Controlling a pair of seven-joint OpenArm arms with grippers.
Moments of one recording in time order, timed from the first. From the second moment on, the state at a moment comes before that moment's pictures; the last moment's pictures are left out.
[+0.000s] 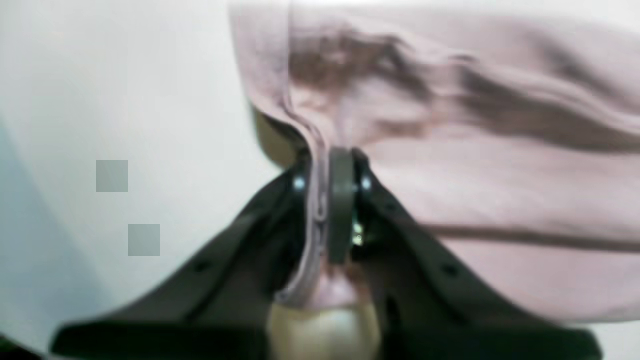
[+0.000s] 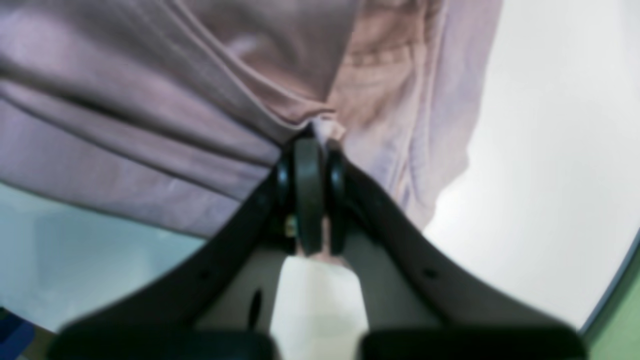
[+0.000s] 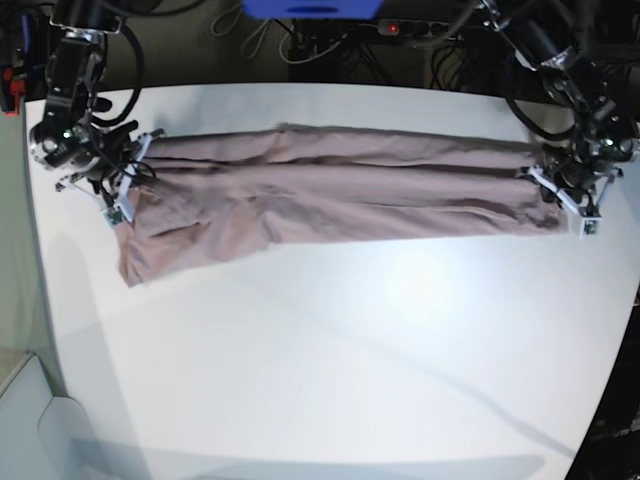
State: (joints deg) left arm -0.1 -4.6 -42.8 87.9 -1.2 -39.8 51.5; right arm -10.1 9.4 19.4 91.6 1.1 39.2 -53.6
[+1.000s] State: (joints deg) left arm 6.6 7.5 6.9 101.3 -0.8 -34.0 56.8; right arm -9.3 9.5 19.2 91.4 1.4 39.2 -54.4
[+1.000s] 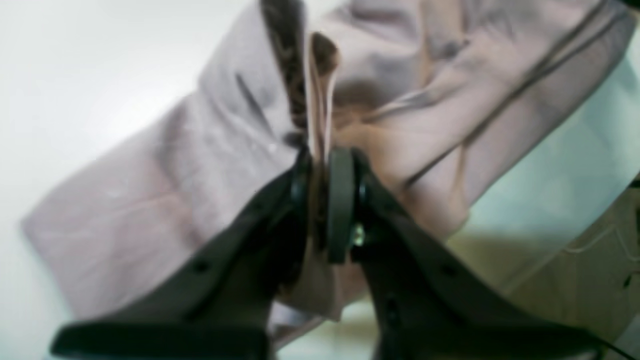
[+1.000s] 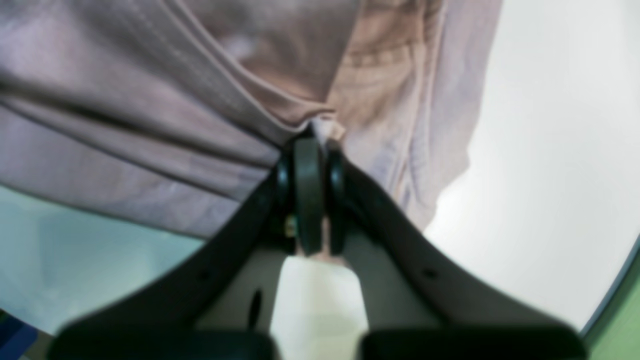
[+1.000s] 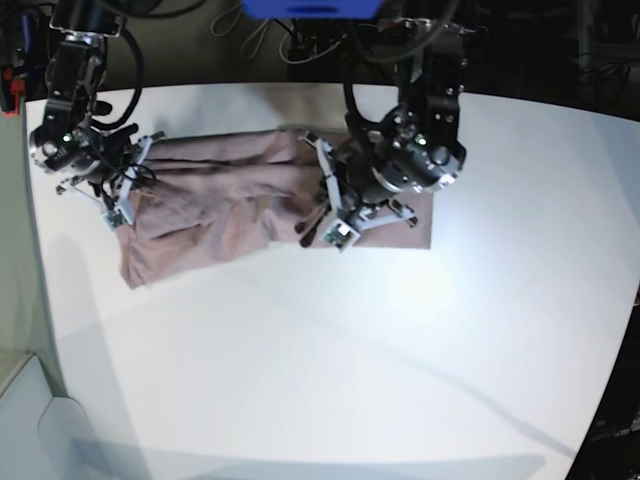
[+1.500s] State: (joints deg) left arm 4.3 7.8 7.0 98.1 -1.5 -33.3 54.8; right arm -9.3 9.4 19.2 91.4 1.4 39.2 -54.3
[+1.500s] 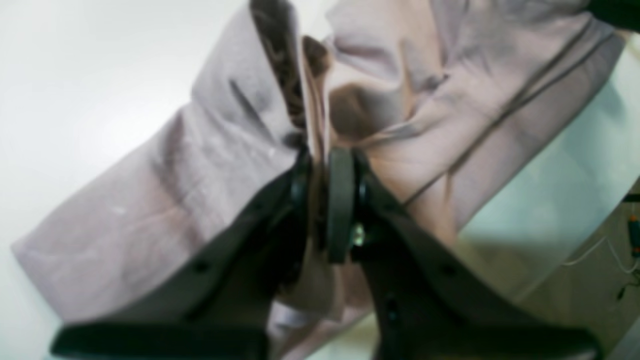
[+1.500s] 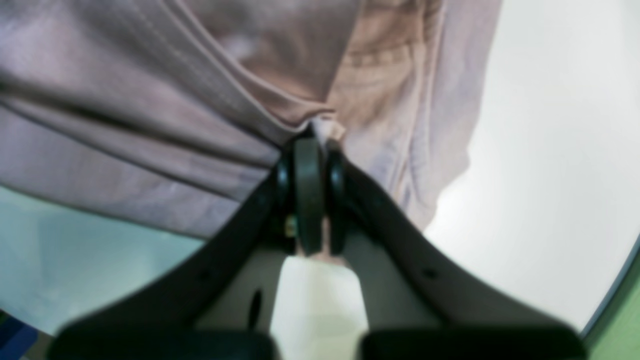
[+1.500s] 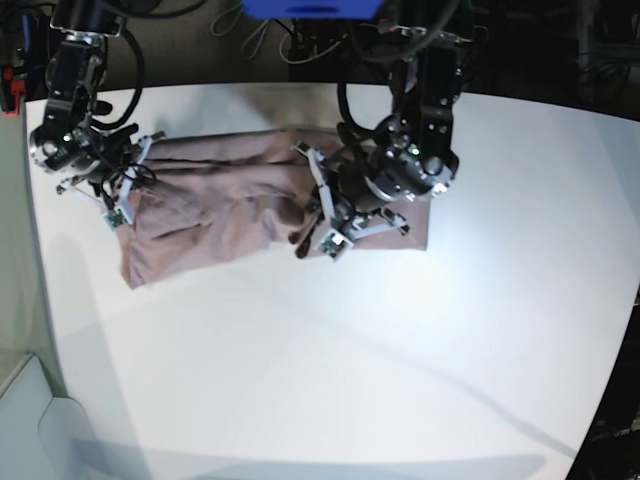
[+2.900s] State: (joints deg) left arm 3.7 -6.6 -14.5 84.8 -27.4 -33.3 51.1; right arm -12.0 8.9 19.1 98.2 -0.4 39.0 -59.1
